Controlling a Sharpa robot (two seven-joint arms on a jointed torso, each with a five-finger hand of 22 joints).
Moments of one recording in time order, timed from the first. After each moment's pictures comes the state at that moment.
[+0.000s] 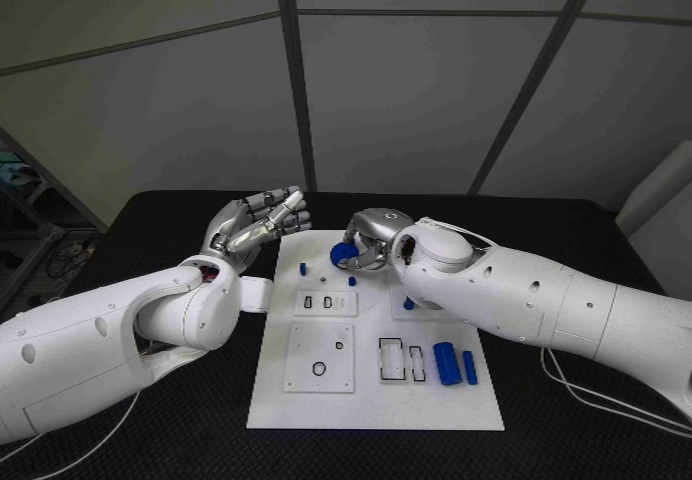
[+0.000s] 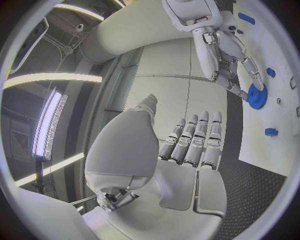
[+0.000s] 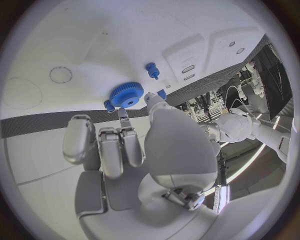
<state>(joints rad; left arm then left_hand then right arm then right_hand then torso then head) 1.13 -0.90 0.07 1.66 -0.01 -0.48 0.47 1.35 -0.14 0.15 0.28 0.17 0.62 0.18 0.06 0.05 0.75 0.25 0.06 0.06 0.77 0.21 0.10 0.07 0.14 0.60 0.29 0.24 0.11 1.19 -0.43 0.06 1.22 -1.68 -0.22 -0.29 1.25 -0.14 0.11 0.29 0.33 0.95 0.16 0.08 0.07 1.46 0.08 1.52 1.31 1.47 0.00 1.57 1.31 0.09 1.37 0.11 1.40 1.20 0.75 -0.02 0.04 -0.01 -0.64</state>
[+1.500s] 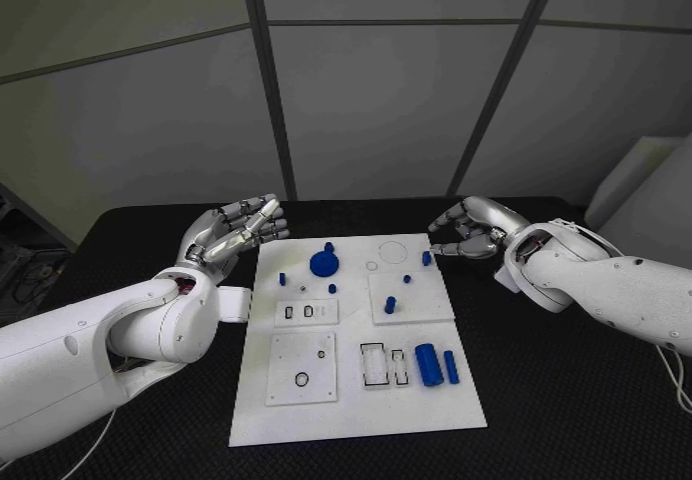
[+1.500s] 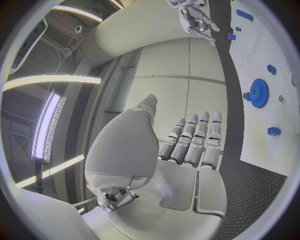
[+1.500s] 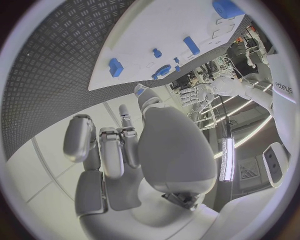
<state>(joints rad) 1.13 -0.91 0.07 1.65 -0.01 -0.48 0.48 1.35 -0.14 0.15 0.28 0.17 0.63 0.18 0.06 0.05 0.75 0.24 0.06 0.06 0.76 0.22 0.09 0.07 0.14 0.60 0.29 0.24 0.10 1.19 -0.91 0.06 1.37 -1.28 -0.41 0.05 1.42 -0.17 0.11 0.17 0.34 0.99 0.15 0.07 0.07 1.47 0.07 1.50 1.31 1.47 -0.01 1.57 1.31 0.09 1.35 0.09 1.38 1.17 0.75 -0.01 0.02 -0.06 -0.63</state>
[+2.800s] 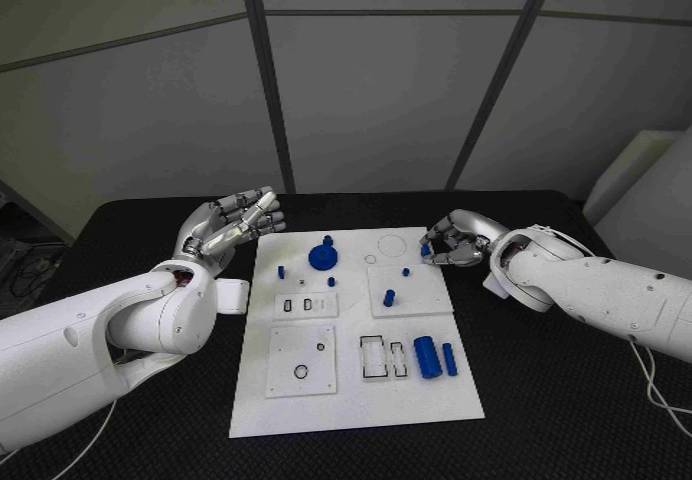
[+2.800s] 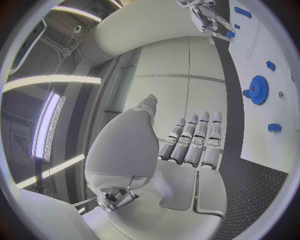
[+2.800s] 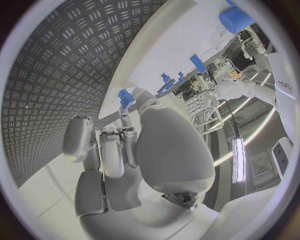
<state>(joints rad) 1.13 -0.90 0.07 1.63 -0.02 -0.48 0.48 1.35 -0.14 0.15 0.28 0.17 0.63 0.18 0.06 0.05 0.75 0.24 0.06 0.06 0.76 0.22 0.09 0.07 0.14 0.60 0.29 0.24 0.11 1.14 -0.82 0.06 1.24 -1.24 -0.31 0.06 1.44 -0.14 0.10 0.17 0.34 0.97 0.15 0.07 0.07 1.47 0.07 1.50 1.31 1.47 -0.01 1.57 1.31 0.09 1.35 0.10 1.38 1.18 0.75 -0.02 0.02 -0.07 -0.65</state>
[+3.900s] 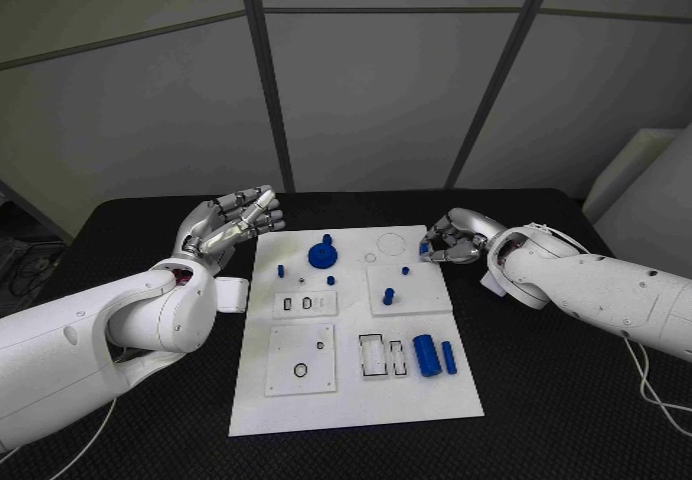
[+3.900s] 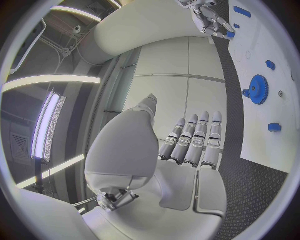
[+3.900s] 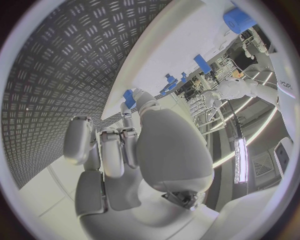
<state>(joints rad) 1.13 -0.90 0.07 1.63 -0.02 -0.48 0.48 1.35 -0.14 0.15 0.28 0.17 0.63 0.18 0.06 0.05 0.75 0.24 0.06 0.06 0.76 0.22 0.09 0.07 0.14 0.60 0.29 0.24 0.10 1.14 -0.80 0.06 1.21 -1.24 -0.31 0.04 1.45 -0.08 0.12 0.15 0.32 1.09 0.13 0.12 0.08 1.46 0.05 1.53 1.31 1.47 -0.02 1.57 1.31 0.09 1.36 0.09 1.39 1.21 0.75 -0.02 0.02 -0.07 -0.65</state>
